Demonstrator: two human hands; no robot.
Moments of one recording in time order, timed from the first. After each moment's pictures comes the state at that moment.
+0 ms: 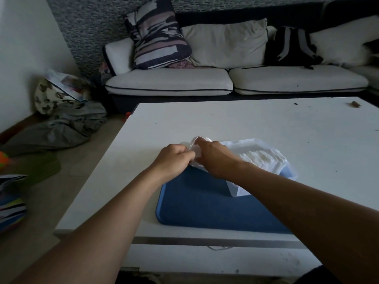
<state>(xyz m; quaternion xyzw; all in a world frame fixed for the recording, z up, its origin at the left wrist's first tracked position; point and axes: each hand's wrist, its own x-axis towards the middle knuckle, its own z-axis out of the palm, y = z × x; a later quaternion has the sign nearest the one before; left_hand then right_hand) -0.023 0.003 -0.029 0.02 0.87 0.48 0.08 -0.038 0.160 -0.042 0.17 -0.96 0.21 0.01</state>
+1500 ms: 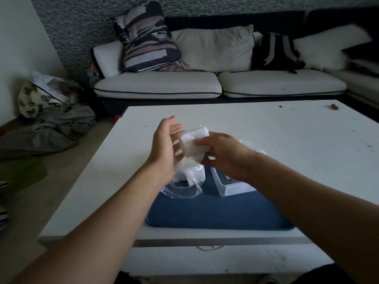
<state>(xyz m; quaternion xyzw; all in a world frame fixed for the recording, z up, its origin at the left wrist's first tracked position) -0.006 0.046 0.010 -0.09 0.59 0.80 0.04 -0.004 0.190 0.001 0.00 -0.63 0.76 -0.15</state>
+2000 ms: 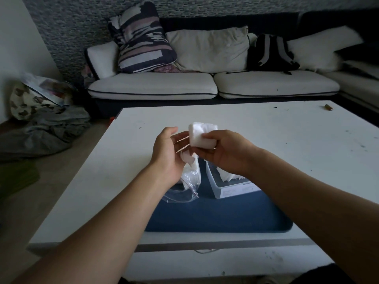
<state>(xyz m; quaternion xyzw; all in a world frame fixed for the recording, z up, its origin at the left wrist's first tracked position) -0.011 0.062 0.009 -0.15 0.50 0.85 0.09 -0.016 0.205 0.008 -0.10 -0.46 0.87 -0.16</state>
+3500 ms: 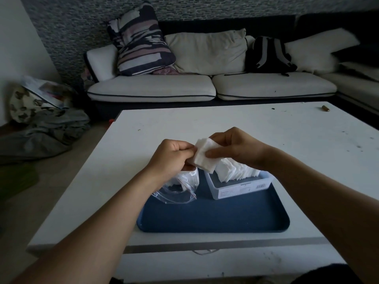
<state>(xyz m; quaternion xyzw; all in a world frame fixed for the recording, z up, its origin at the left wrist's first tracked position) -0.005 0.048 -0.003 0.09 0.77 0.63 0.08 -0.011 0.255 0.011 0.17 -0.83 0.53 -0.09</state>
